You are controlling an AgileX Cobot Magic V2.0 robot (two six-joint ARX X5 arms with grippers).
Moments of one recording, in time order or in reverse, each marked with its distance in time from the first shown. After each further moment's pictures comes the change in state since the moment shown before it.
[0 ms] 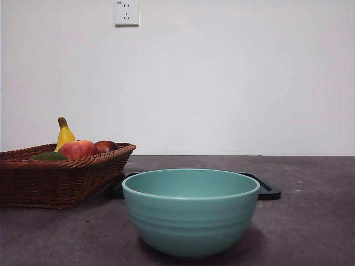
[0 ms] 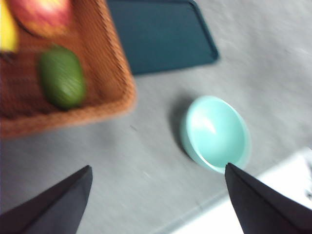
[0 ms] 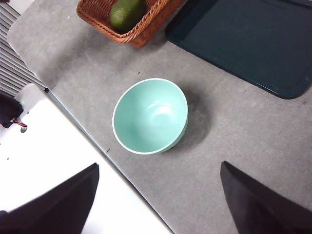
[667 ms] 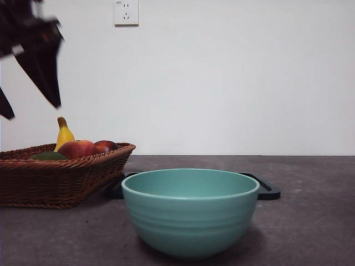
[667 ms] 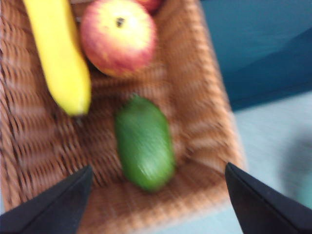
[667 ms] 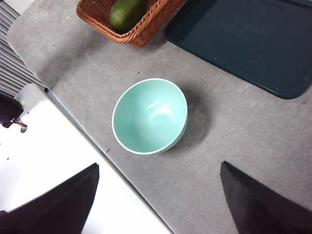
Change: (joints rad) left arm -0.140 0.572 0.094 0.322 -0.392 0.010; right arm 0.000 0.000 0.000 0.000 0.000 0.000
